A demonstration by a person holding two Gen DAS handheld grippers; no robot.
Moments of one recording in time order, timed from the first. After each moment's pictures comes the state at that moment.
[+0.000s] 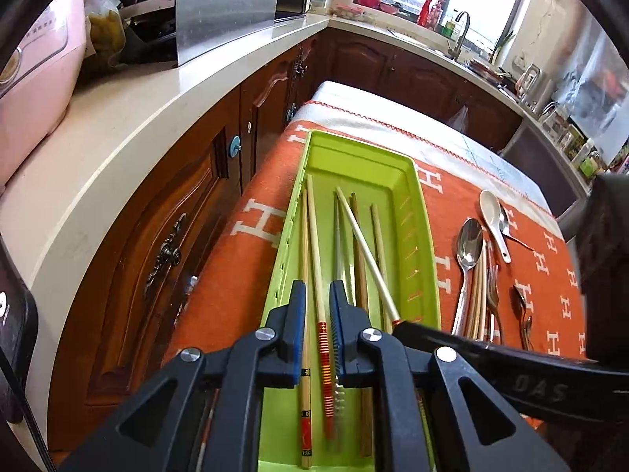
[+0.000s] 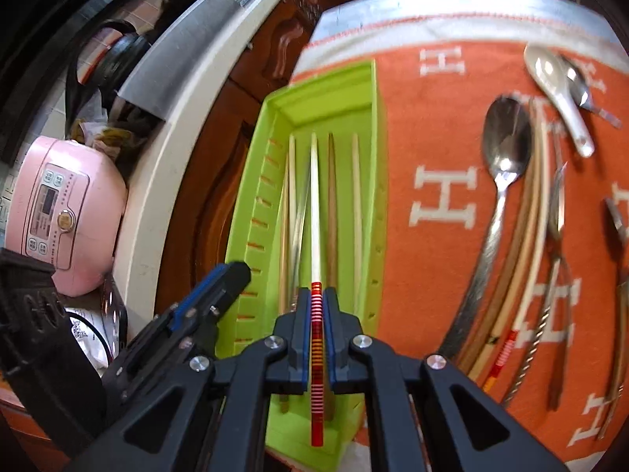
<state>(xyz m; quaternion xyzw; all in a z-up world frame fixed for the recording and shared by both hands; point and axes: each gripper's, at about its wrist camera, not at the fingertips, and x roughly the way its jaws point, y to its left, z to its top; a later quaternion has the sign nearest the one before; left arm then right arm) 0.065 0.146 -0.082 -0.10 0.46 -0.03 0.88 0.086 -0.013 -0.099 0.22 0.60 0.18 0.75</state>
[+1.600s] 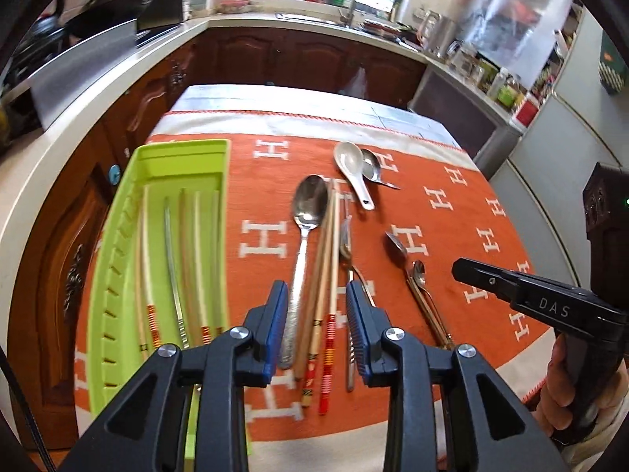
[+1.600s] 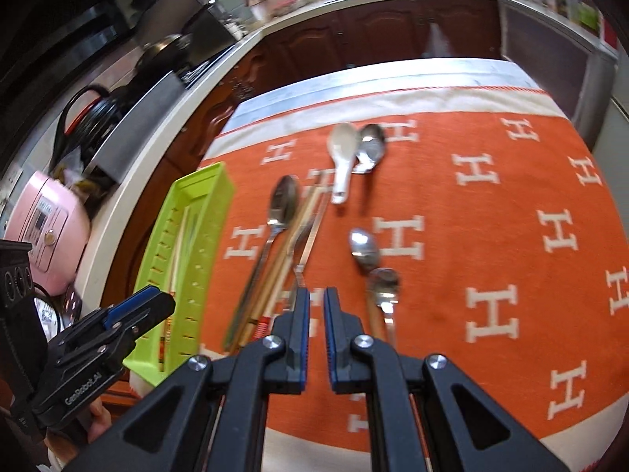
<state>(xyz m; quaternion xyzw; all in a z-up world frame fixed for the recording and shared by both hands) 0.034 0.012 -0.054 -0.02 0.46 -0.18 0.87 0.017 -0.195 -0.055 0.17 0.50 0.06 0.85</state>
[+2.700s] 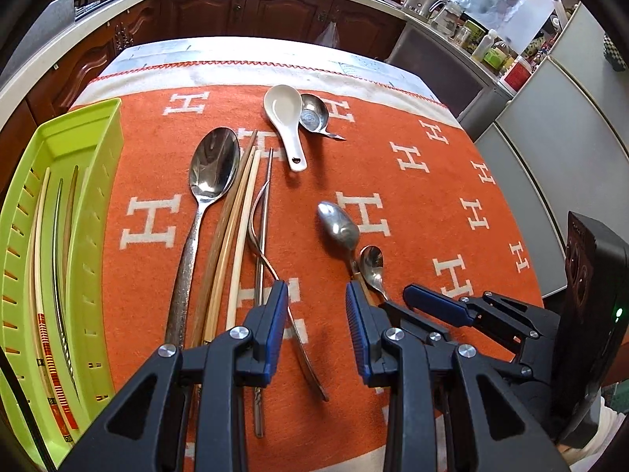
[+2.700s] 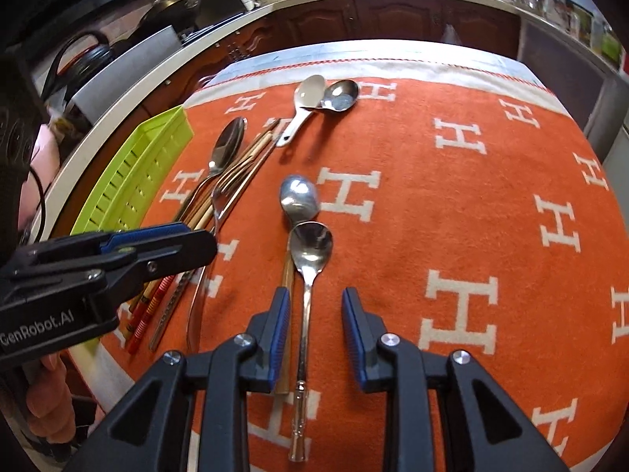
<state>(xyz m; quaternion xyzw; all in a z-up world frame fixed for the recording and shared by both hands) 0.064 -0.067 -0.105 -0.02 0.52 -0.23 0.82 0.013 -0.200 -0.118 0.07 0.51 0.08 0.85</state>
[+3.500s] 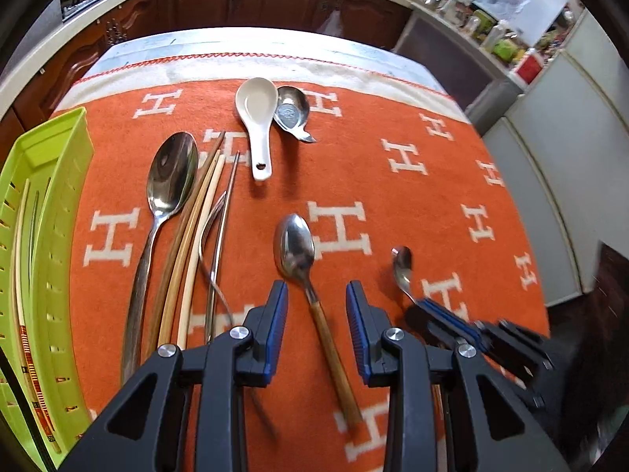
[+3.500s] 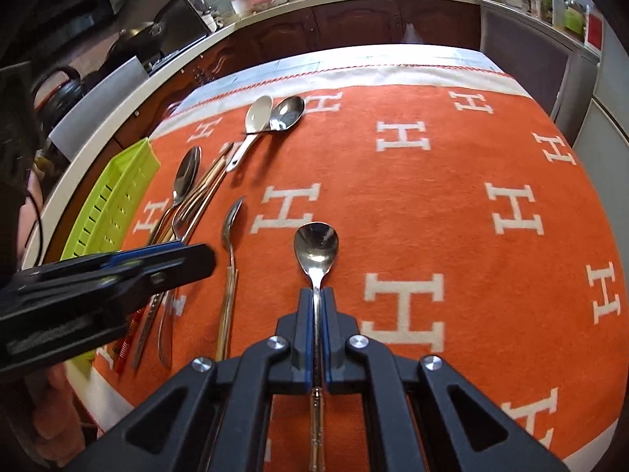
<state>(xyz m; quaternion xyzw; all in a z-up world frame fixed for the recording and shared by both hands) 0.084 -0.117 -0.112 -0.01 0.55 -0.20 0.81 0.005 -0.239 -0.112 0.12 0.49 0.04 0.86</state>
